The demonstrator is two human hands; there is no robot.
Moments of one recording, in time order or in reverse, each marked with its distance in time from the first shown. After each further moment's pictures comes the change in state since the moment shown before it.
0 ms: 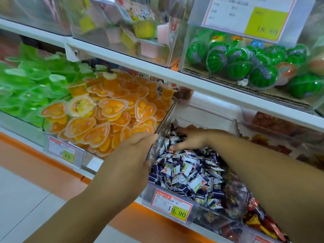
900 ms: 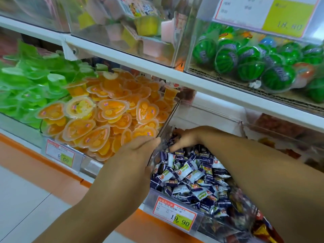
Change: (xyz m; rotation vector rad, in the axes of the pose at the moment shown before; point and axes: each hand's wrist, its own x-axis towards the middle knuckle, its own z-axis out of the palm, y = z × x) left_hand 0.000 -0.006 0.004 0.022 0.013 -0.015; right_hand 0.024 -0.022 -0.008 0.108 -0.211 0.035
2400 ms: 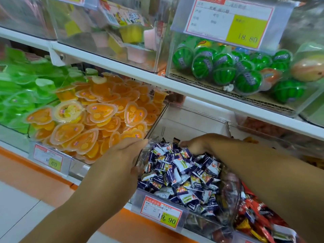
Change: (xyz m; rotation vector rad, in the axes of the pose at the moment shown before) left_hand 0.001 0.002 -0.001 0.013 -0.025 -0.033; right_hand -0.008 0.050 0.011 -0.100 0.046 0.072
